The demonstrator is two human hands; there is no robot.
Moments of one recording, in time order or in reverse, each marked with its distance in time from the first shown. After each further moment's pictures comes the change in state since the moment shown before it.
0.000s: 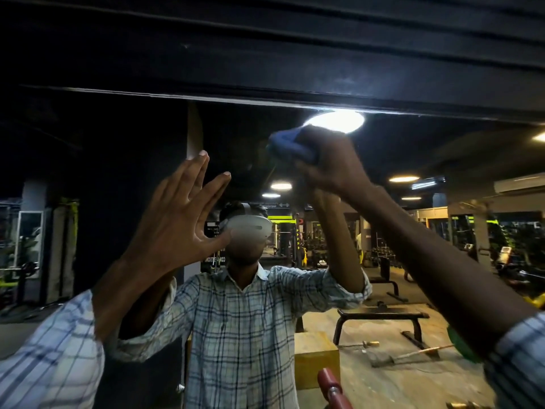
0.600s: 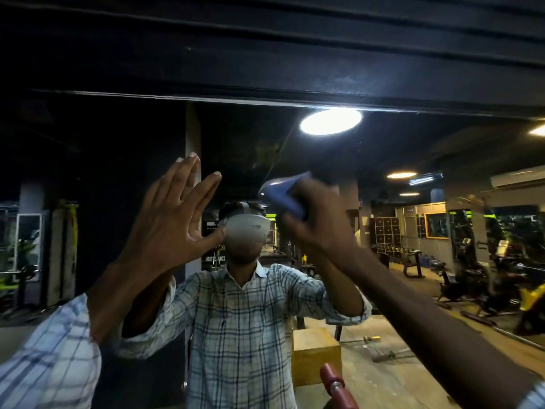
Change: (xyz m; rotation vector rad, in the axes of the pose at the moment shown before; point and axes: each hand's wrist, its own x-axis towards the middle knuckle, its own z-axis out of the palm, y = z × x) left_hand -0.012 -0.014 -0.008 0.021 -0.006 -0.033; right_hand -0.079 -0.067 0.029 0.128 0.005 0.141
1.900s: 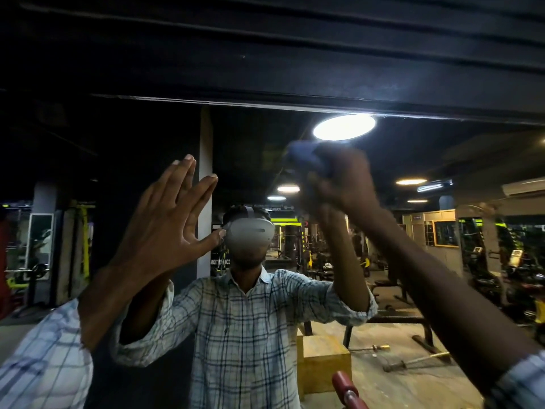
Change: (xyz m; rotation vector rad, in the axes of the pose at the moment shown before) left_hand -0.030 -0.078 -0.023 -0.016 0.010 -0.025; right_hand 0.081 -0.013 0.021 -0.093 0.137 -0.014
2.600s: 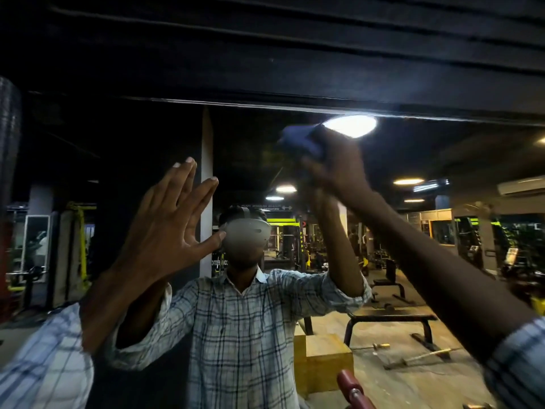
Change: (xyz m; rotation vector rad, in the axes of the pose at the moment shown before) left_hand -0.020 -0.049 -0.012 0.000 0.016 0.019; right_hand 0.034 -0.037 0.044 0.005 -0.027 0.008
